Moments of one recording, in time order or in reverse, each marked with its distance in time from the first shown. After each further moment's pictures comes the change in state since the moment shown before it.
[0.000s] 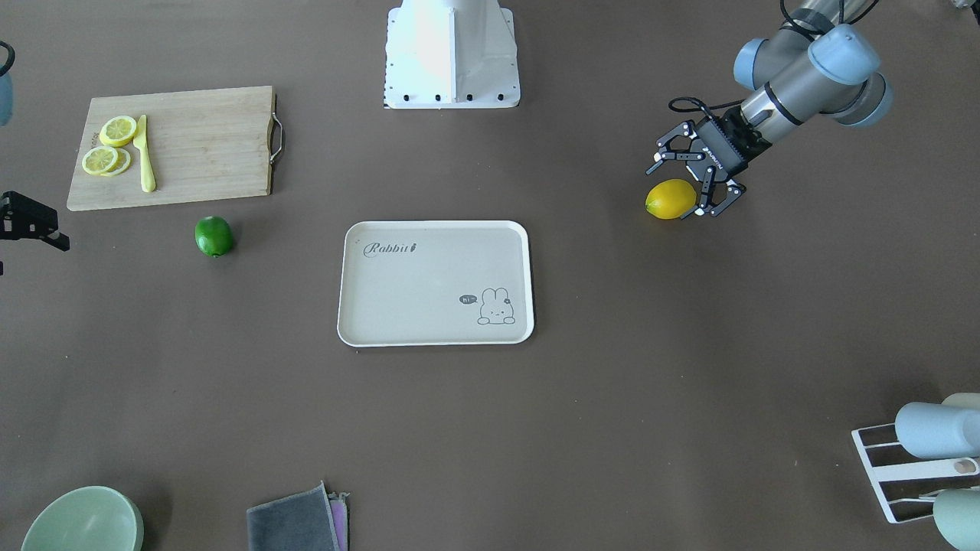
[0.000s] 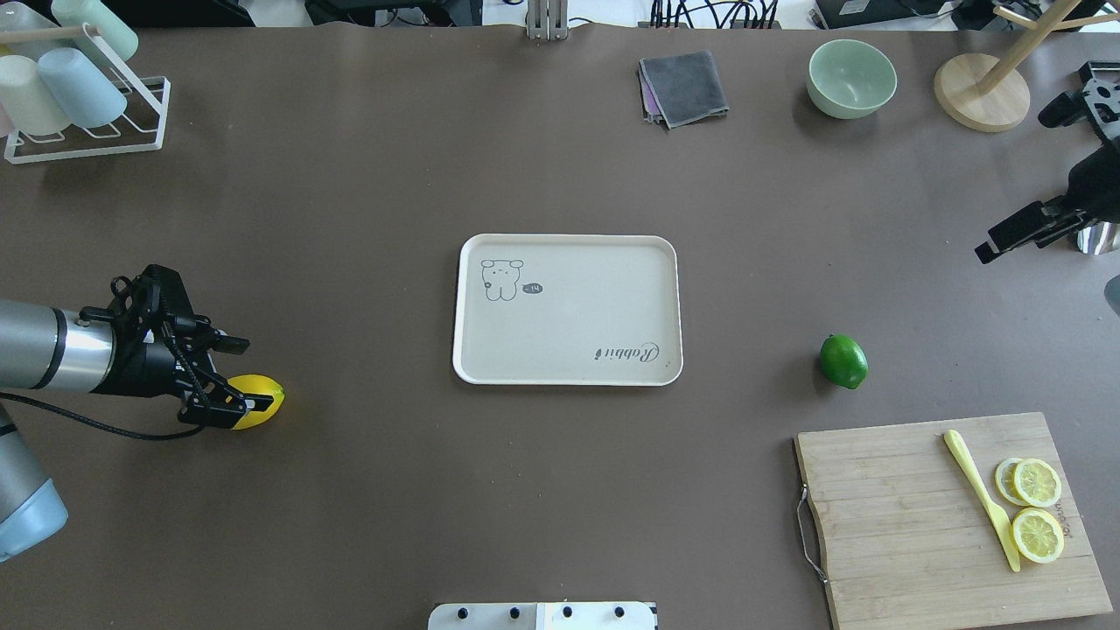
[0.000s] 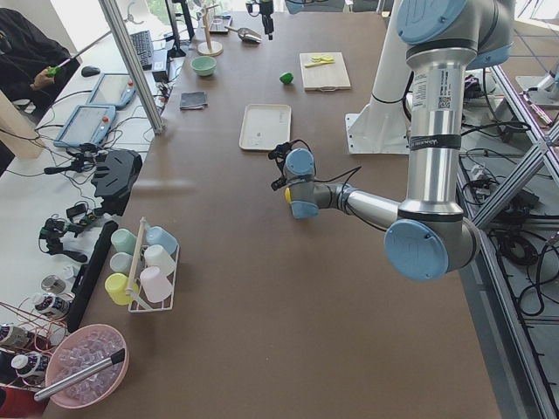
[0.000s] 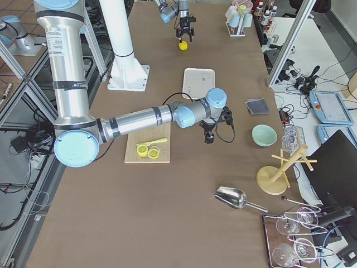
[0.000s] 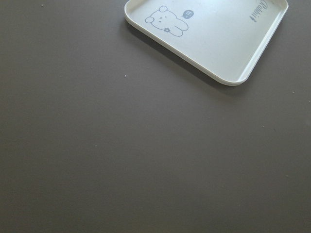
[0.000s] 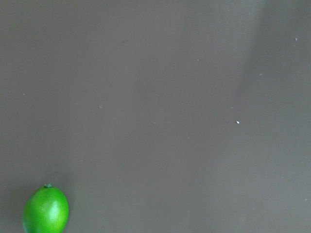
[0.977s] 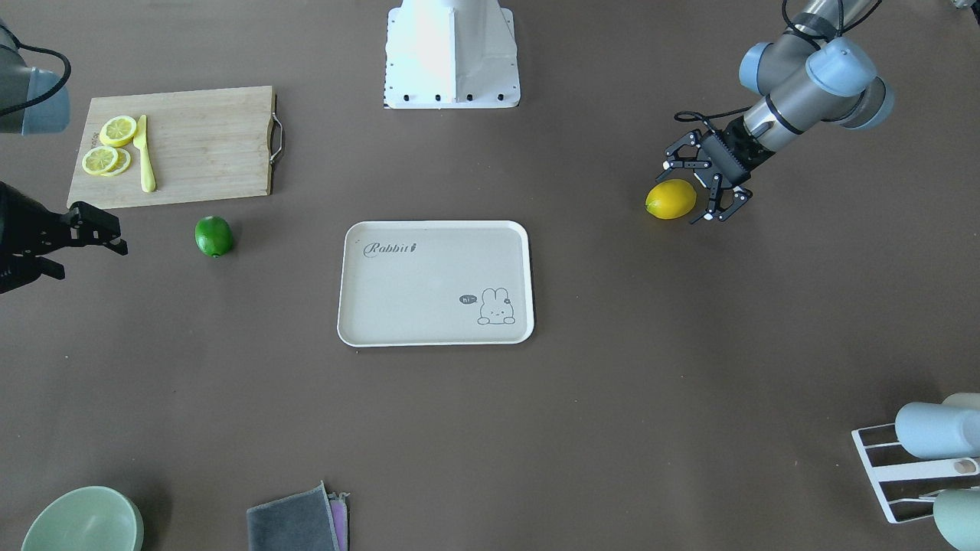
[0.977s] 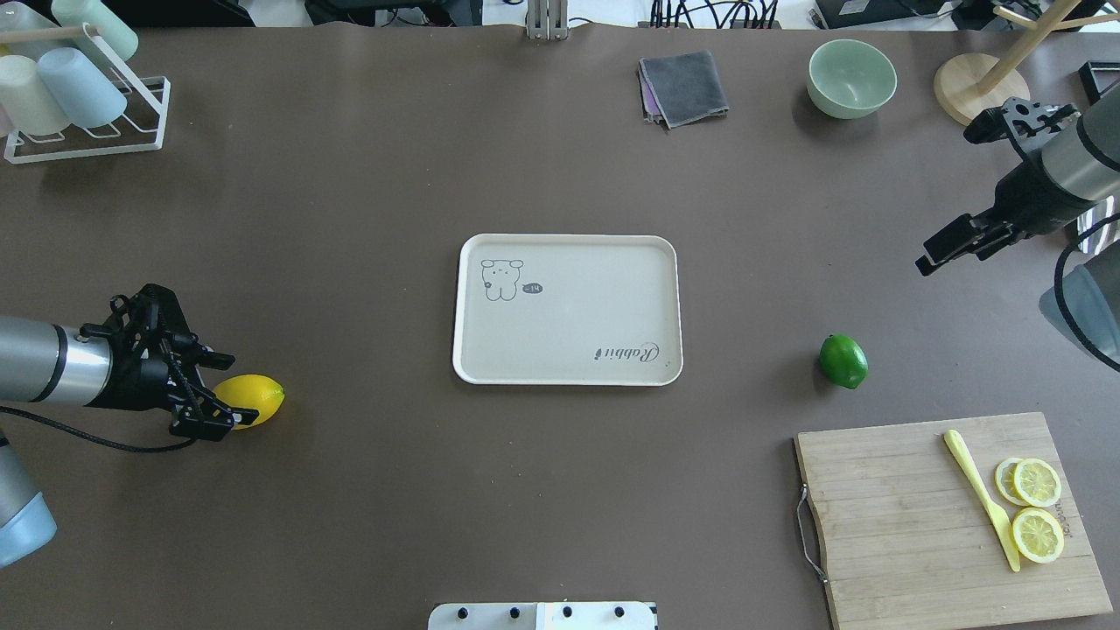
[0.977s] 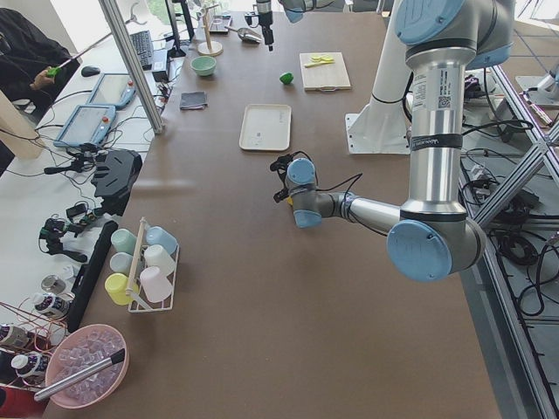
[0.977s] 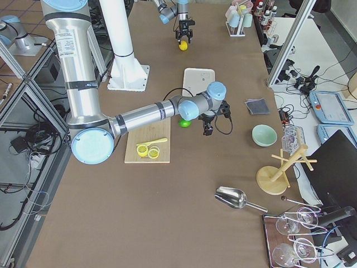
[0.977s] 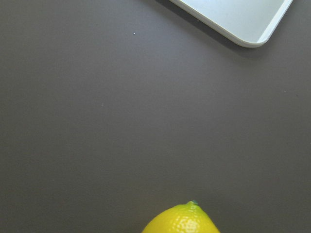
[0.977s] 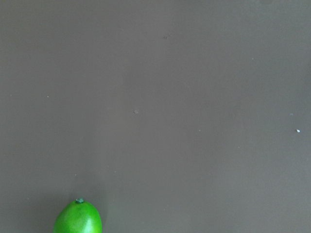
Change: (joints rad) left arm 0.019 0.025 0.046 0.000 0.007 0.014; right arm -0.092 0.054 -0.009 0.000 -0.021 0.094
